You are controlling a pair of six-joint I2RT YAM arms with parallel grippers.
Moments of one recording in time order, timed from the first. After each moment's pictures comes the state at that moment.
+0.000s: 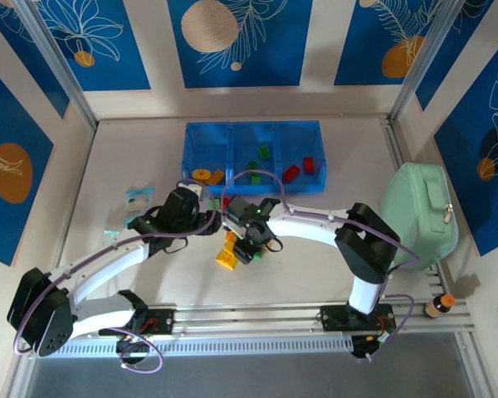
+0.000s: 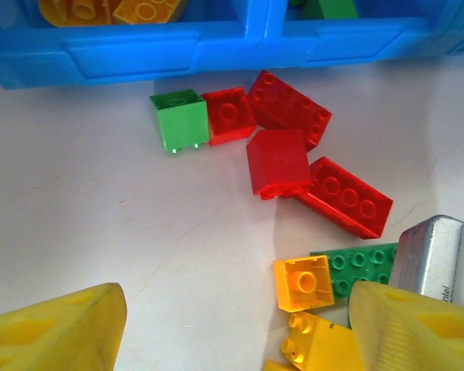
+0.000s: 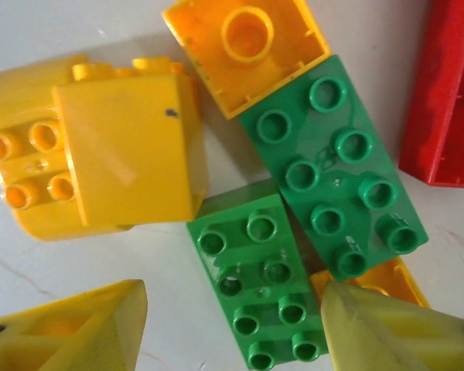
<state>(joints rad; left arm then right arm) -0.66 1.14 0.73 -0.40 -0.08 -0.48 0.98 1.78 1.19 -0.80 -0.01 0.10</state>
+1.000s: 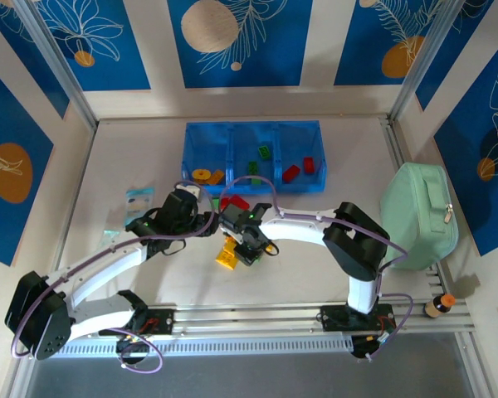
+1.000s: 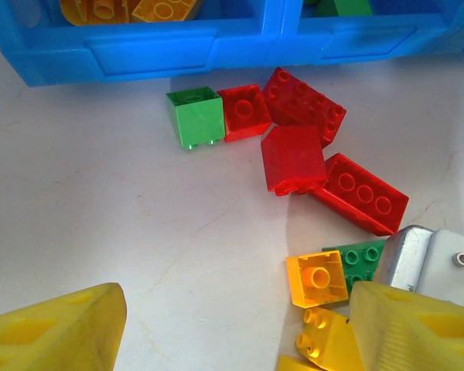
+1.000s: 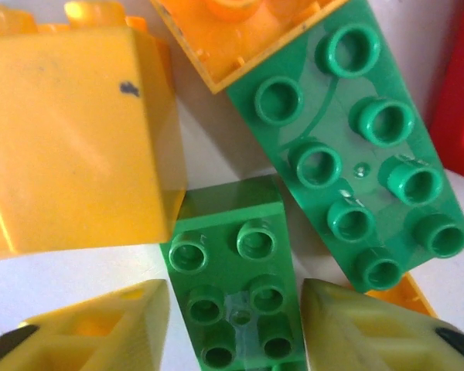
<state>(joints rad) -0.66 1.12 0.71 -0.41 -0.11 -0.47 1.01 1.84 1.19 -0.81 0.05 0.13</state>
